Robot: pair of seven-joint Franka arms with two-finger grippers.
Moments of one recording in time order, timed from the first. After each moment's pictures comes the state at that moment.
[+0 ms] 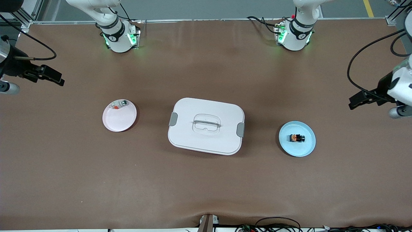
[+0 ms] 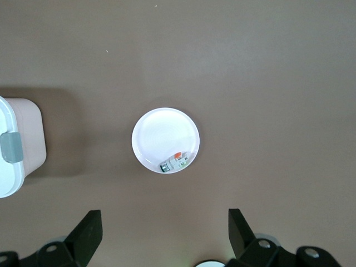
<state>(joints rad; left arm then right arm) 0.29 0.09 -0.31 -1.58 0.06 1.70 -0.19 -0.02 -0.04 0.04 -1.61 0.03 1.50 0.18</state>
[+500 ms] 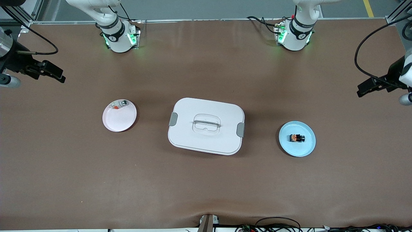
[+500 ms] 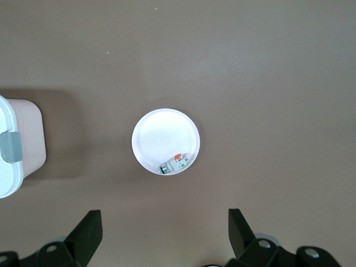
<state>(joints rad) 0.08 0.01 -0.11 -1.57 0.06 1.57 -0.17 -0.02 -0.11 0.04 -1.69 0.03 1.54 0.18</state>
